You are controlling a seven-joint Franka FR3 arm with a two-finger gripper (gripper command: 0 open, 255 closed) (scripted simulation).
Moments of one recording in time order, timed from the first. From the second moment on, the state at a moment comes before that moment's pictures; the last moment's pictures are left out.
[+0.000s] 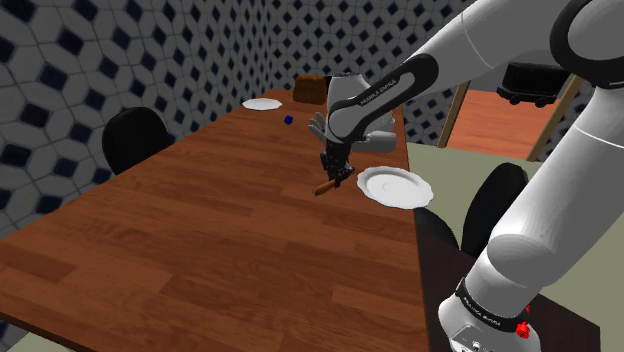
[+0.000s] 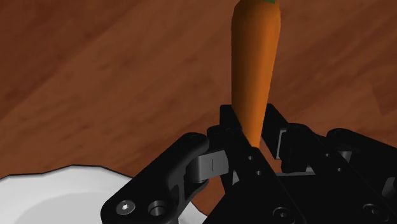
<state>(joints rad) -0.11 -0.06 0.08 -2.39 -0.04 2.34 1.66</state>
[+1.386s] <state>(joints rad) -0.17 -0.32 0.00 -2.44 -0.04 2.15 1.52</state>
